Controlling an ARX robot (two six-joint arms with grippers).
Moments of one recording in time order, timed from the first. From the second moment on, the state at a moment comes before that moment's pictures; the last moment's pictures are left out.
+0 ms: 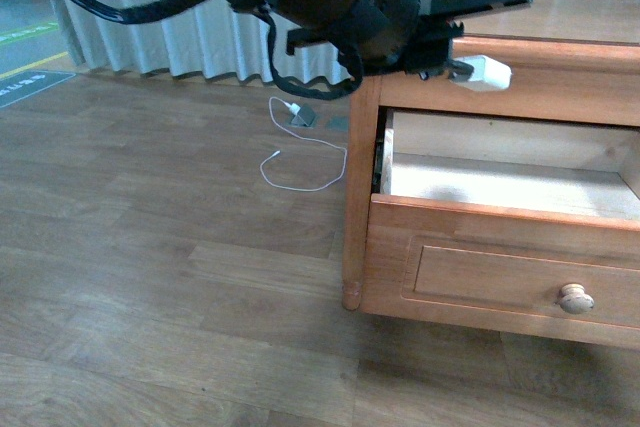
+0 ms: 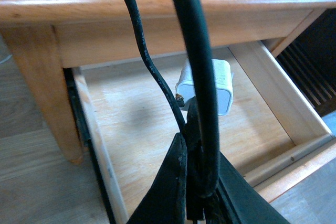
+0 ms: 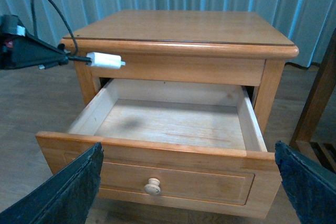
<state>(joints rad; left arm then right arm) -0.52 2.03 1.52 0.14 0.18 -0.19 0.00 0.33 0.09 0.24 0.00 0.00</state>
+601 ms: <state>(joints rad) -0.49 1.93 1.43 0.21 0.00 -0.11 0.00 0.33 0.09 0.24 0.00 0.00</state>
